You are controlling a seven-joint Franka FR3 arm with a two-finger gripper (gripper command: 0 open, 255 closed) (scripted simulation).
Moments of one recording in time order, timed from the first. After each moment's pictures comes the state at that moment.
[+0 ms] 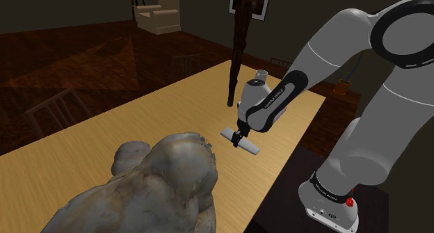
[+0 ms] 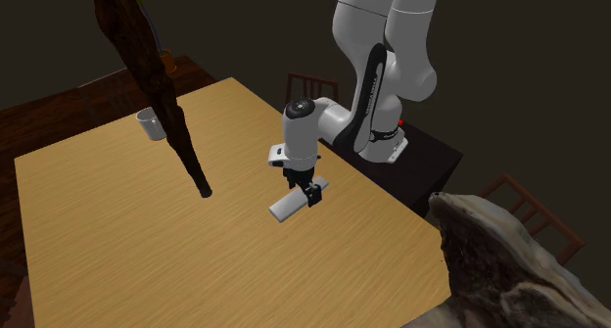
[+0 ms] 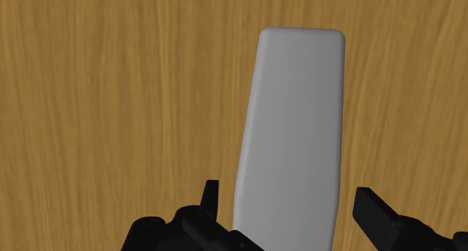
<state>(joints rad) 0.04 0.03 -0.02 -2.76 0.03 2.80 -0.01</state>
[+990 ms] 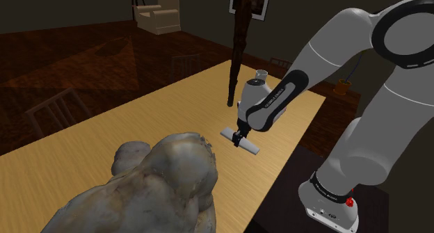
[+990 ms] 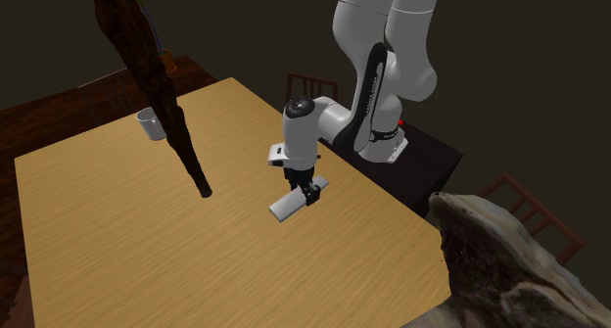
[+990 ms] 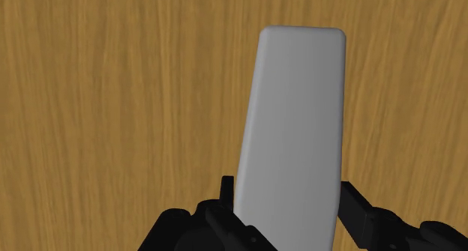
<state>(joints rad) 0.04 0.02 -0.02 -2.76 0.02 2.79 -0.01</state>
